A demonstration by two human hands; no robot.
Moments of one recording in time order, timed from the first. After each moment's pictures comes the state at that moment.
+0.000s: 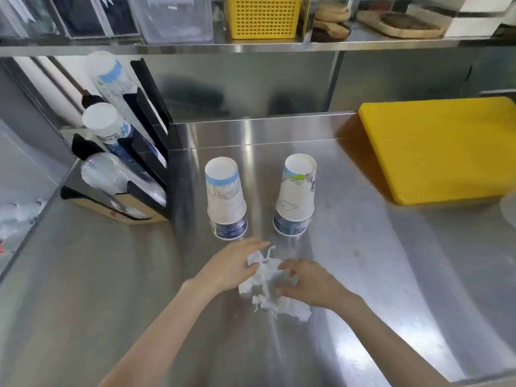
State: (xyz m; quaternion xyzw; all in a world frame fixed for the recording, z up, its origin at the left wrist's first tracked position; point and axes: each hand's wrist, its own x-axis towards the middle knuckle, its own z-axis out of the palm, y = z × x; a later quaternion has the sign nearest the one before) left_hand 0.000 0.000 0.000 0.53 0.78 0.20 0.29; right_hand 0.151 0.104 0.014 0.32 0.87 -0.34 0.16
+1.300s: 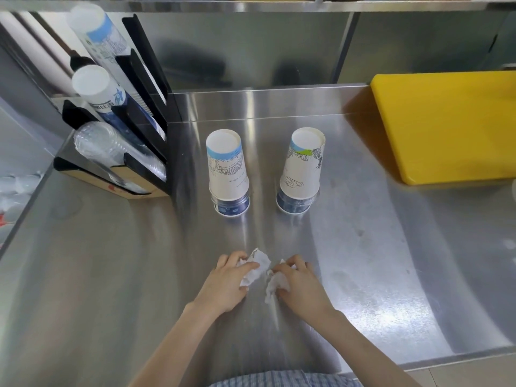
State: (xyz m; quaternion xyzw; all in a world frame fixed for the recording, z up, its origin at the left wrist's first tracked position) left_hand 0.033 -0.044 -0.052 0.49 0.83 0.09 0.27; right_hand 0.164 0.066 -0.052 0.33 0.89 -0.29 0.11
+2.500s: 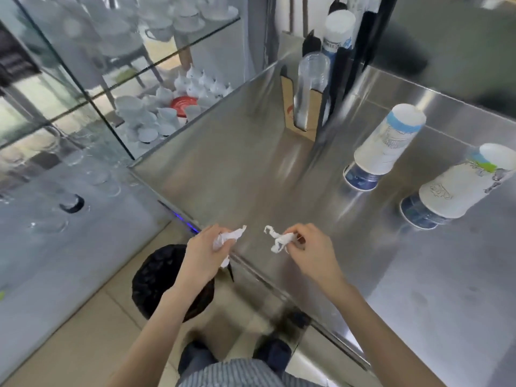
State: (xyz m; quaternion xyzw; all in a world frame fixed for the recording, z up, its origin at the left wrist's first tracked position) left_hand 0.137 -0.237 -0.007 -0.06 0.90 0.43 0.07; right_hand 0.139 -0.043 -0.009 0.06 0.92 -0.38 0.06
